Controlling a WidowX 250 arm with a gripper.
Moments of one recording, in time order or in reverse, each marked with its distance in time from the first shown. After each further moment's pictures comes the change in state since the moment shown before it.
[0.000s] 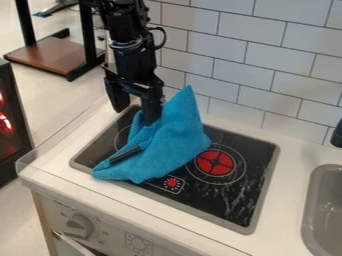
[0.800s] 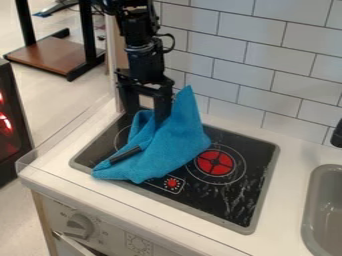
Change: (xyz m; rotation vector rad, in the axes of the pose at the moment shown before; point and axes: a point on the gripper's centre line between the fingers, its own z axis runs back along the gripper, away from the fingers) arm 0.034 0.005 -0.026 -0.068 0.070 0.059
